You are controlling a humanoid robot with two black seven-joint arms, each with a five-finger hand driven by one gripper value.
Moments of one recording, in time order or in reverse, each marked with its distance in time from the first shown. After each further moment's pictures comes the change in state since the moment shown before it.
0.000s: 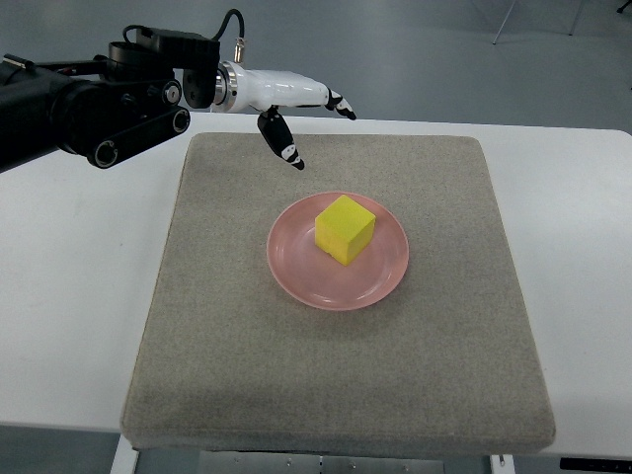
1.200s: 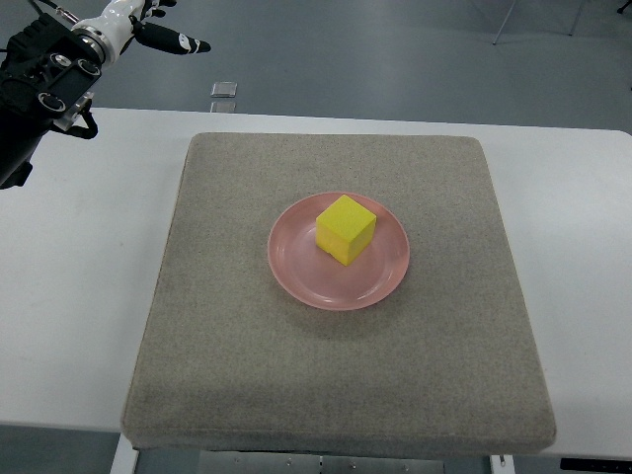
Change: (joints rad) left arm 0.141 -0.051 -0.015 0.479 -0.943 0.110 0.097; right arm 0.000 0.000 0.000 0.000 0.000 0.000 0.000
